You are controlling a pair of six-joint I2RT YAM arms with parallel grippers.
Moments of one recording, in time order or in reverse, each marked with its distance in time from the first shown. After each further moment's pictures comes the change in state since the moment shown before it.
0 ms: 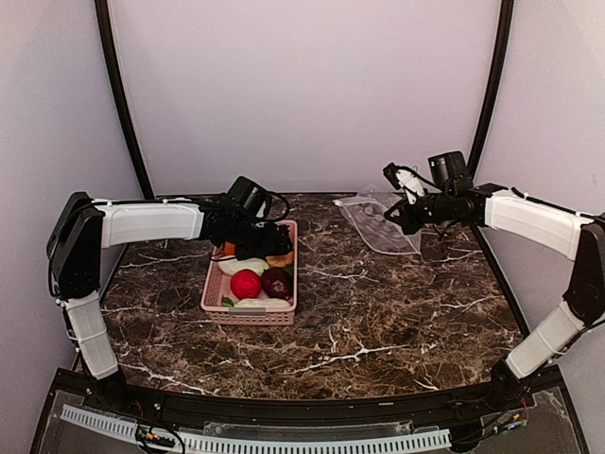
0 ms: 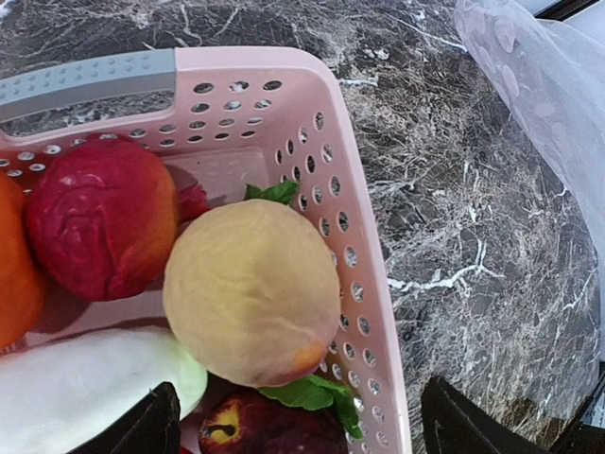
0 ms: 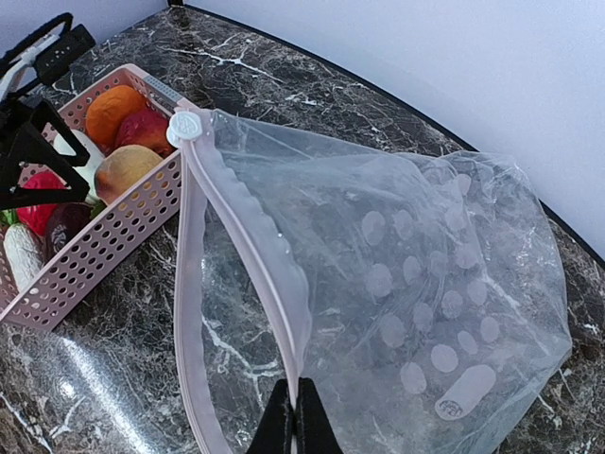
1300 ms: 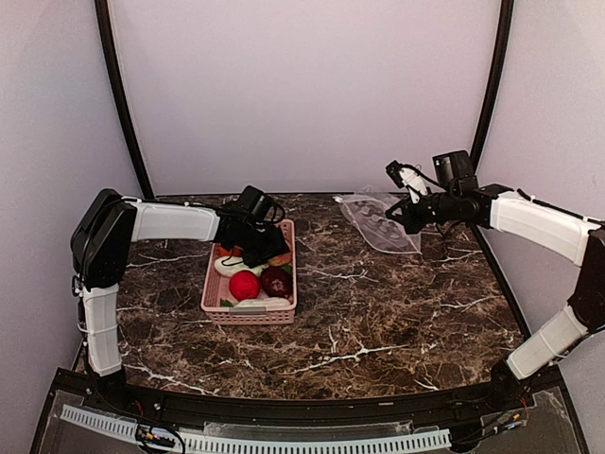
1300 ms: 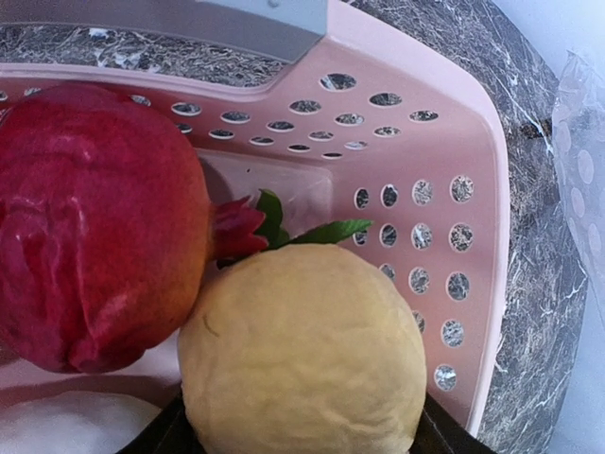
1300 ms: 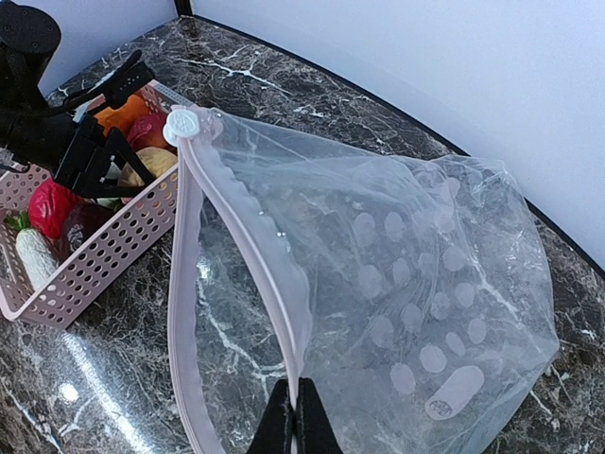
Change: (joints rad) left arm 0.050 0.179 0.067 0.072 0.011 -0.282; right arm 0.000 -0.044 -0.019 0.001 -0.021 -0.002
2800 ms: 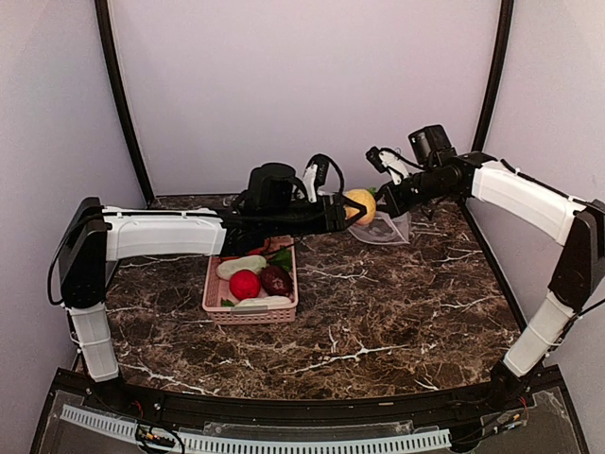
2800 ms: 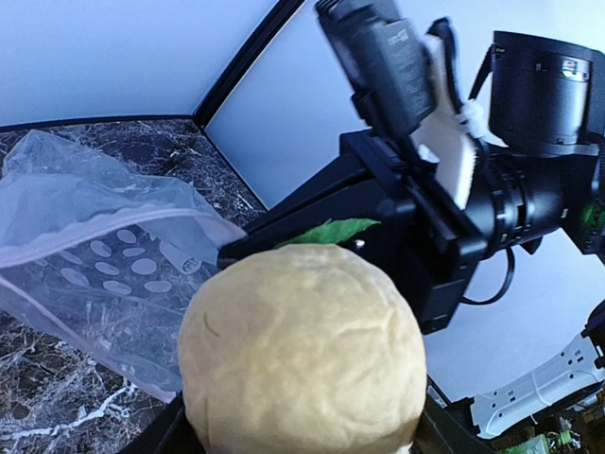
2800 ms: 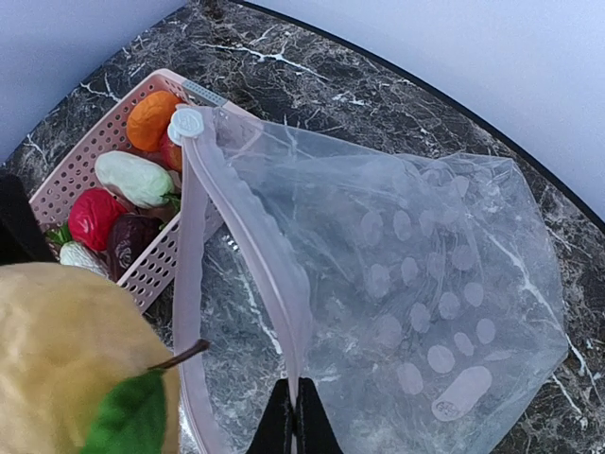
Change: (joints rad) left arm -0.260 -0.148 0.009 0.570 0.230 0.242; right arm 0.074 0.167 0.332 -0.295 0.005 0.082
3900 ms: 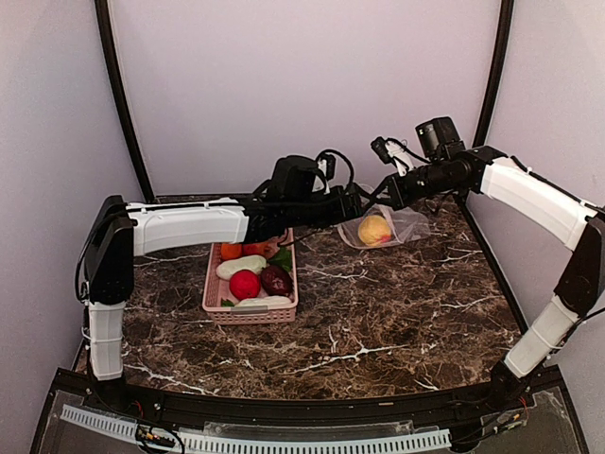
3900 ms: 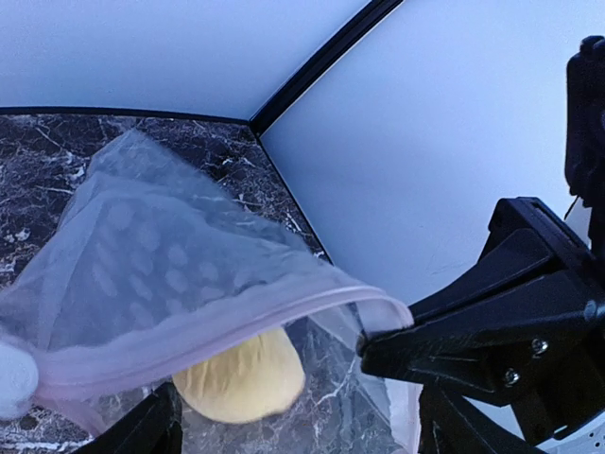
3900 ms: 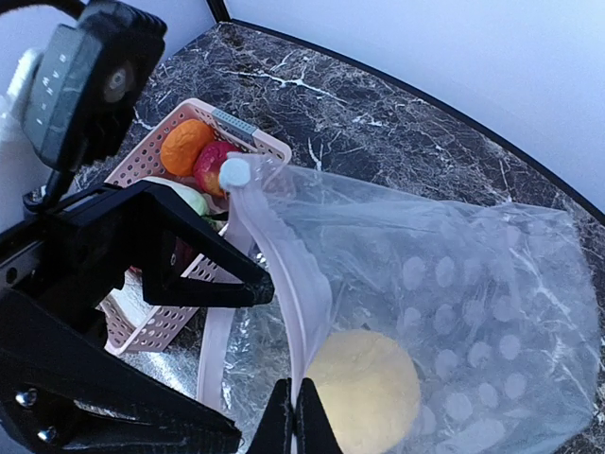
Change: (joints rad) left arm 0.000 0.171 0.251 -0.173 -0.150 -0.096; right arm 0.000 -0.047 0.031 -0.027 -0.057 0.078
